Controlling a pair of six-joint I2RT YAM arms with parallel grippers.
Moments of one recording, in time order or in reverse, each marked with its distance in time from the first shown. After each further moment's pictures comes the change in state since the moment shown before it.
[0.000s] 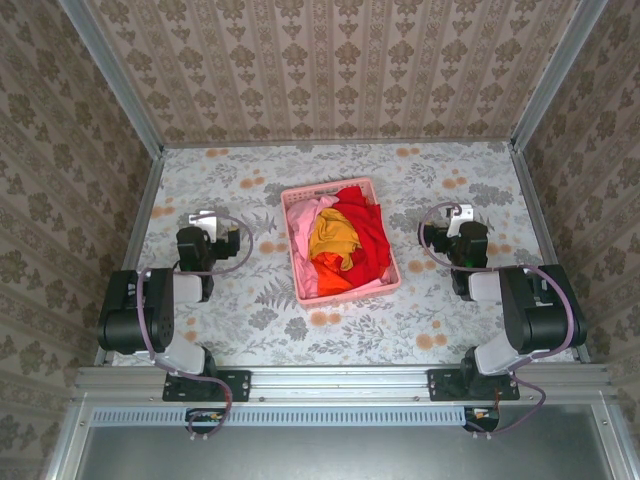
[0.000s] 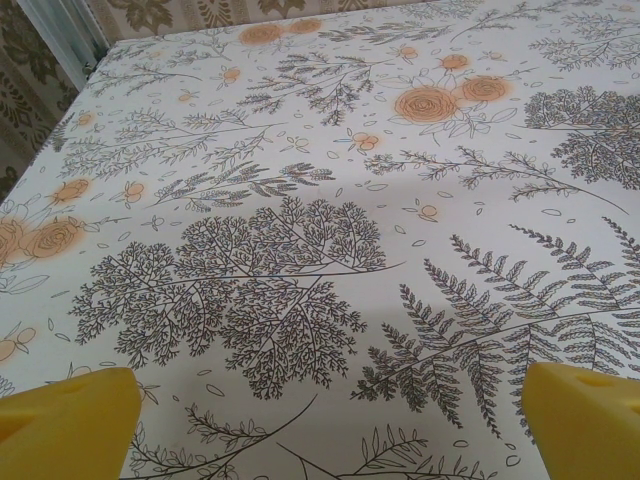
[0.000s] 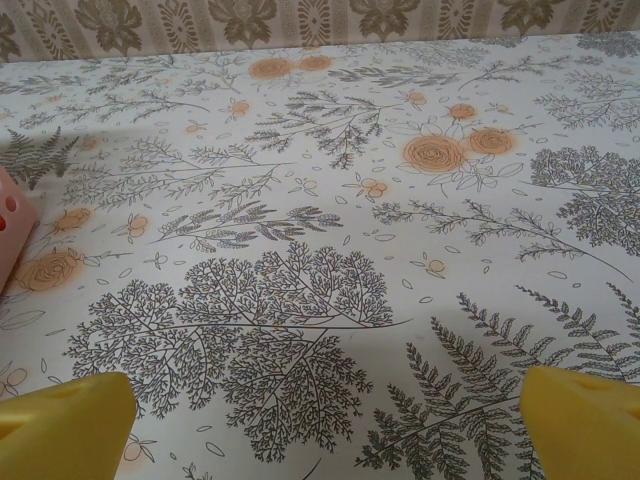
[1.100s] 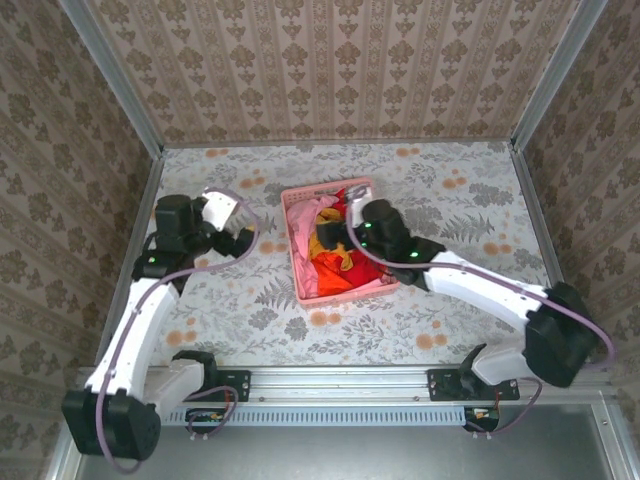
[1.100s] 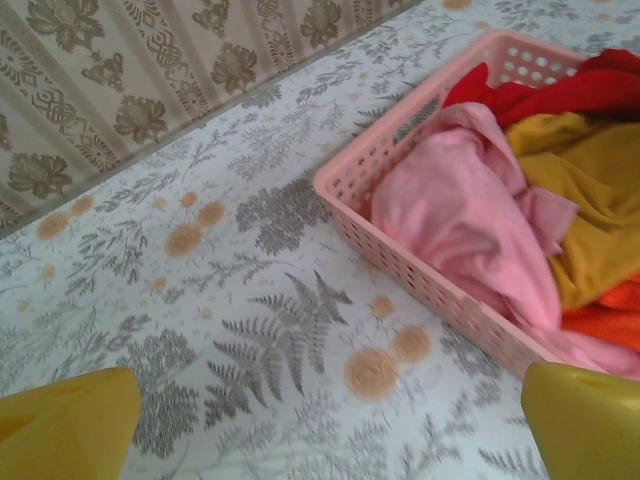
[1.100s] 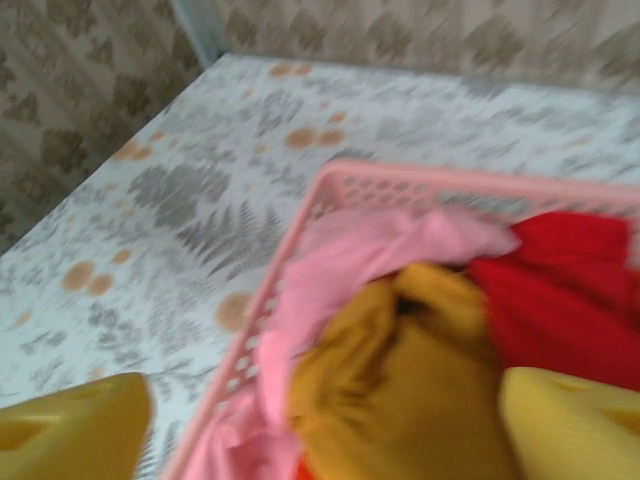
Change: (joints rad) left arm -0.127 -0.616 0.461 -1.211 0.361 0.295; right arm 0.779 -0.102 0.590 -0.756 0.137 0.270
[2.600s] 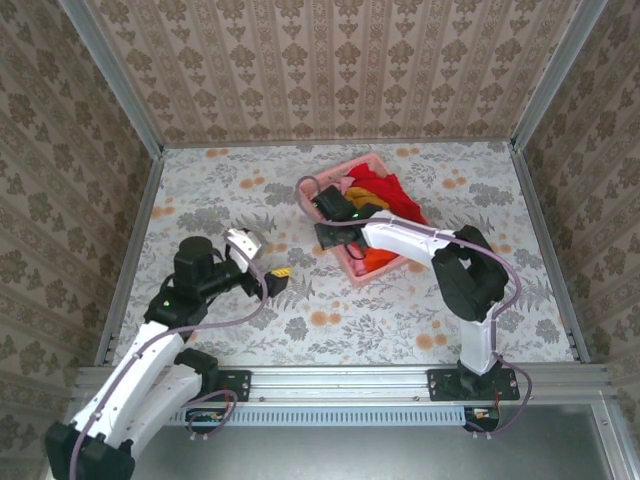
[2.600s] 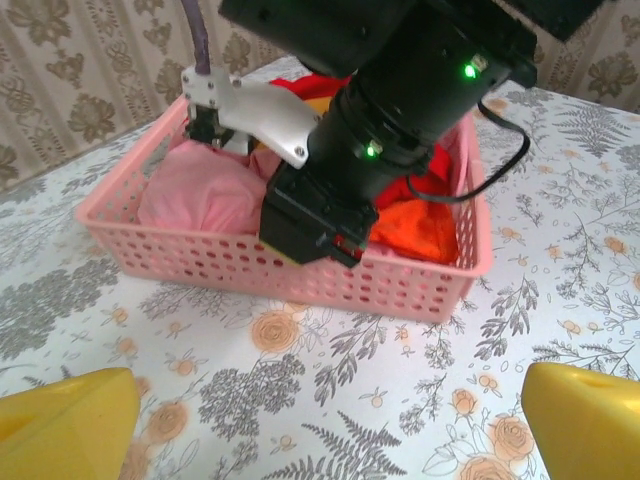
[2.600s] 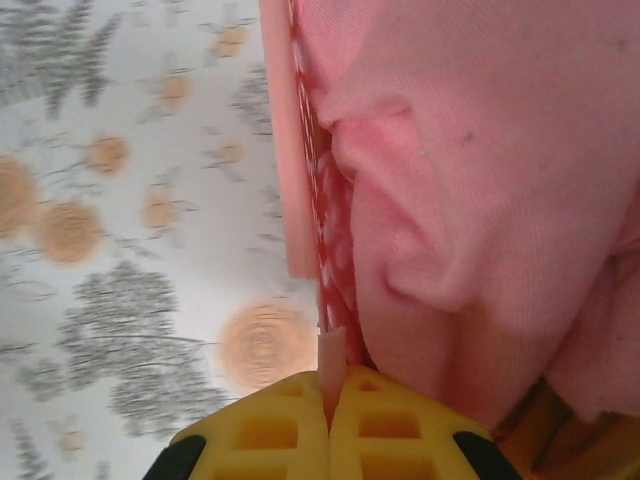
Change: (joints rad) left arm -0.301 -0.202 -0.302 0.270 0.151 -0.197; right arm -0.095 0.497 0.433 -0.470 0.038 -0.021
